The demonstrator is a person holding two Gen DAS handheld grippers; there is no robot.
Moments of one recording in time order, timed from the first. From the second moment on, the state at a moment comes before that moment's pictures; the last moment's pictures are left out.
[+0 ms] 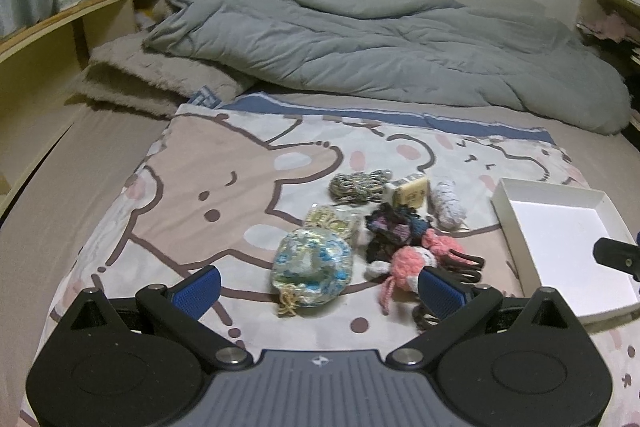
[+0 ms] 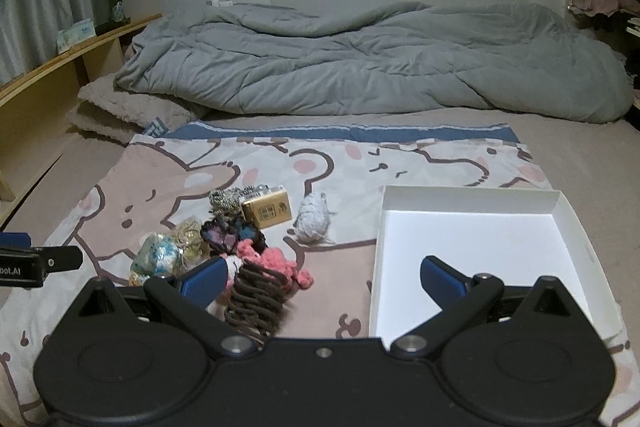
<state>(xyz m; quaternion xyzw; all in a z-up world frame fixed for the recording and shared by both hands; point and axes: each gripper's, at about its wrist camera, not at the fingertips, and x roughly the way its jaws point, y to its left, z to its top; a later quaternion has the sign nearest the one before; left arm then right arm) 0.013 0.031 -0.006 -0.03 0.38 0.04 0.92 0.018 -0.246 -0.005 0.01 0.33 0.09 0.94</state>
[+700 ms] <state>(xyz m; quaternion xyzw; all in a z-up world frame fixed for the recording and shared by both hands) 0.072 0.065 -0.042 -0.04 0.40 0.07 0.91 0.102 -0.217 -0.038 -0.02 0.35 0.12 0.93</state>
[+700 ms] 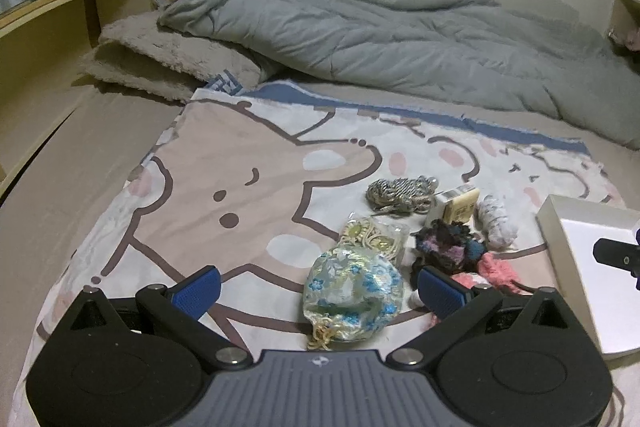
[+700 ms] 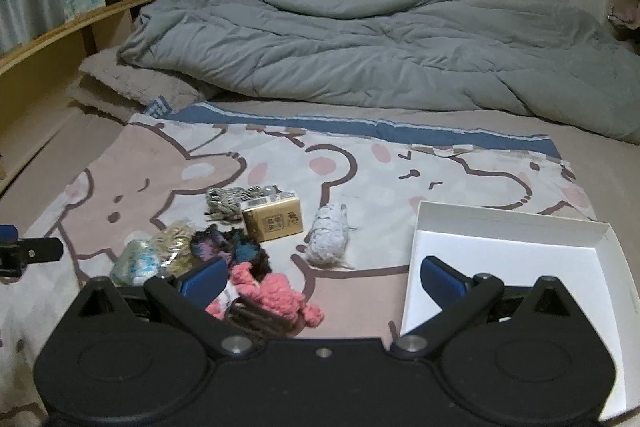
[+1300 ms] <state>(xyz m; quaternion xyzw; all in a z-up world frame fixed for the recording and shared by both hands) 0.141 0.057 -0.083 -0.02 0.43 0.04 0.90 0.160 -0.210 -0.099 -0.01 0.41 0.09 0.91</state>
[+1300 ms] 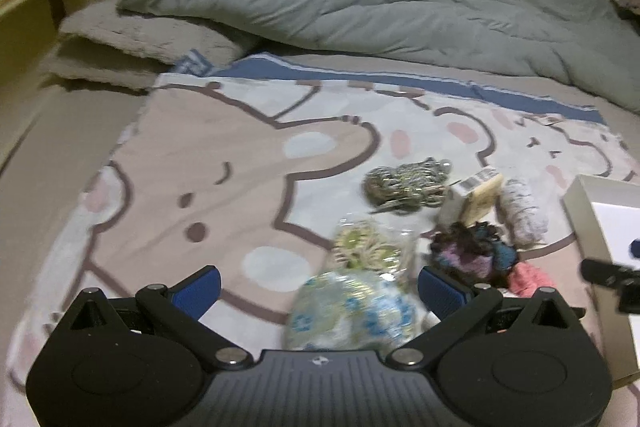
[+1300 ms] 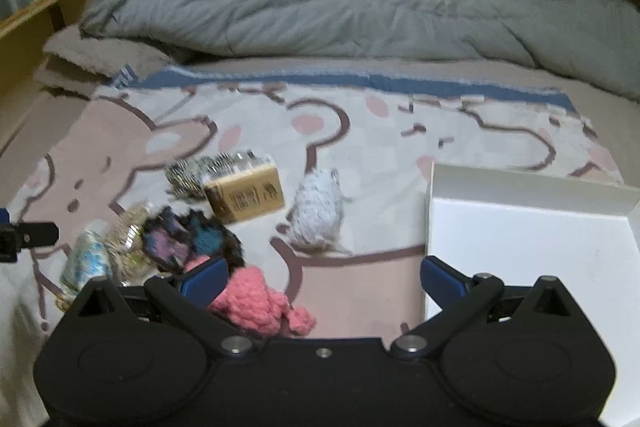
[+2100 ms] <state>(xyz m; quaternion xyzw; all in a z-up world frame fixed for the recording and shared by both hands) 0.141 0.039 -0.130 0.09 0.46 -0.09 0.88 0.115 -0.185 -0.110 -0.10 0.46 0.21 0.86</state>
